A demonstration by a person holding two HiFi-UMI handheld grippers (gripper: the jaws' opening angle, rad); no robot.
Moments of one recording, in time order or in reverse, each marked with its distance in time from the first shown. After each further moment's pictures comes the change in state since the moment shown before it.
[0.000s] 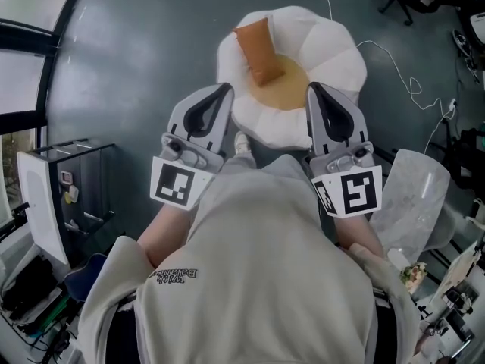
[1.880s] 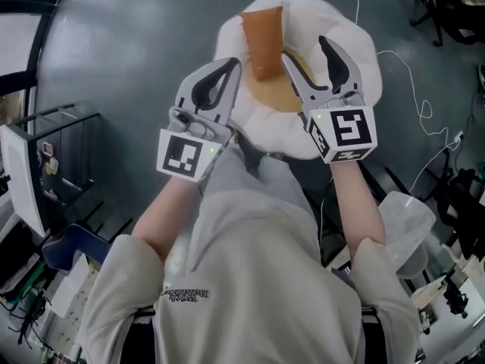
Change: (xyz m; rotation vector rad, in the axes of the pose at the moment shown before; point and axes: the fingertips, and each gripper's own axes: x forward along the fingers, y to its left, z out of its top) left arm 0.135 0.071 -0.149 -0.087 0.083 0.192; right arm 0.184 -0.108 -0.182 0.027 0.265 0.189
